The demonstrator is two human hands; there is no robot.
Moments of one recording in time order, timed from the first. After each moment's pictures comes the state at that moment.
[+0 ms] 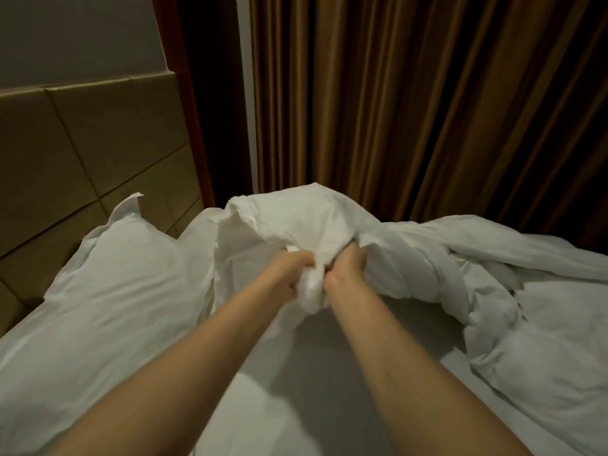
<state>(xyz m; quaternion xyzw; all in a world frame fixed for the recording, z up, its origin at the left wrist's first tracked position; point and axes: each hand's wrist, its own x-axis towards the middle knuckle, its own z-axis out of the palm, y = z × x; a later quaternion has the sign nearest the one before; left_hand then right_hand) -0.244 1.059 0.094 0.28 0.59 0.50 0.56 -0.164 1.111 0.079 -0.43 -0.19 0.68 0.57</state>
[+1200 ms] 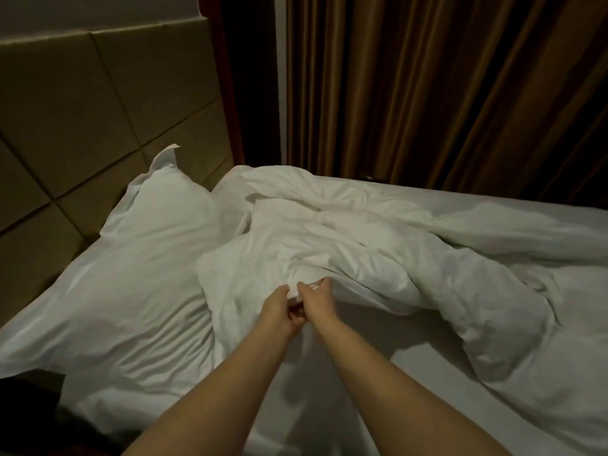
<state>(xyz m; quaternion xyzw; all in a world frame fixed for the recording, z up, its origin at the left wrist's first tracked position) -0.254 0.973 -0.032 -0.11 0.51 0.62 0.58 -0.208 1.012 -0.061 -0.61 -0.45 0.60 0.26</state>
